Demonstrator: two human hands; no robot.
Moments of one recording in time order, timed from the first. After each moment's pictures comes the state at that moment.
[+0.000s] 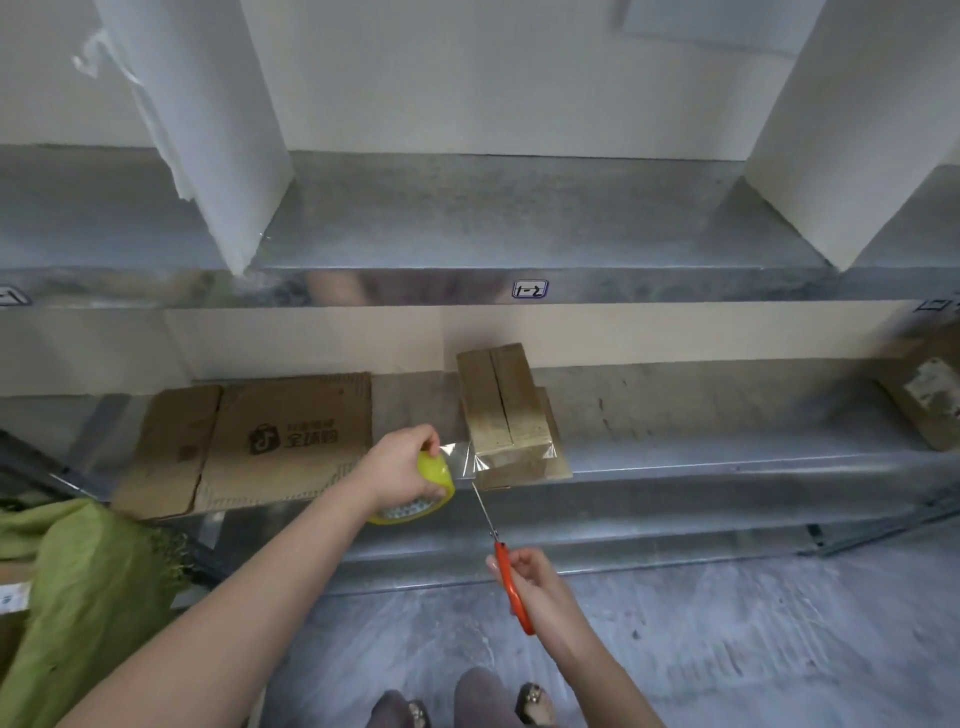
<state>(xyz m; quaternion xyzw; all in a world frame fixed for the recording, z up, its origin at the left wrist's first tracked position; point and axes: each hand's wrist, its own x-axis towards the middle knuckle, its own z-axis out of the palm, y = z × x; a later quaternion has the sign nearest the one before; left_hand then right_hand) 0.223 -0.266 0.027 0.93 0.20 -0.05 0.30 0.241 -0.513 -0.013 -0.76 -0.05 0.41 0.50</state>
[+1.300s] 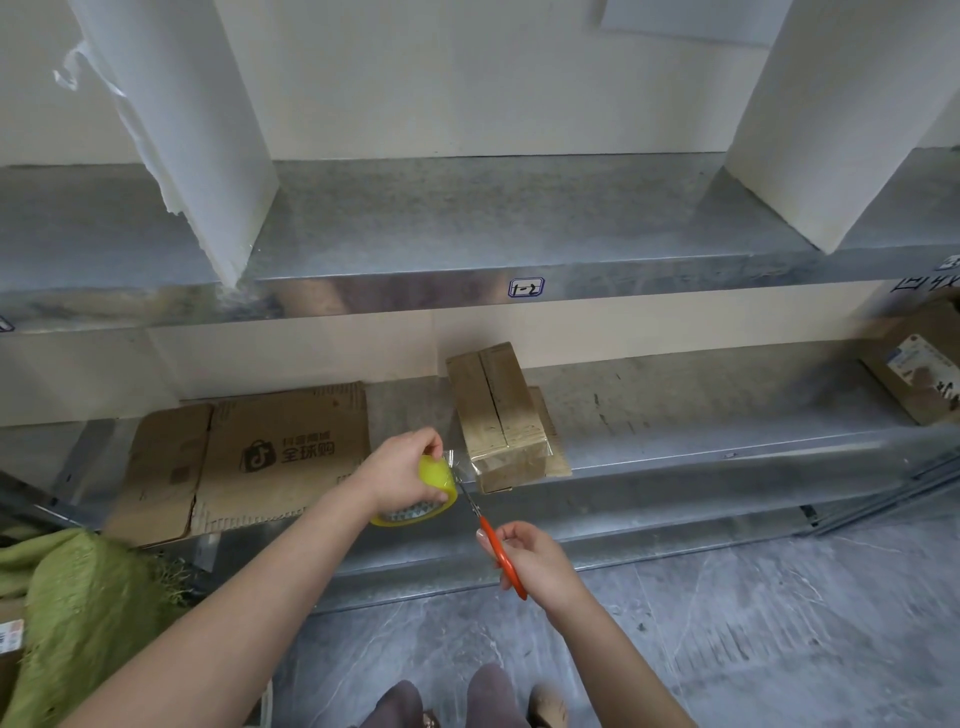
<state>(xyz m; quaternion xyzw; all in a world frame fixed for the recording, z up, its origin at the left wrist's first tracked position) 0.227 -0.259 0.030 0.94 0.16 -0.07 0.29 0.259 -0.479 0.000 -0.78 -0.07 0.40 0.48</state>
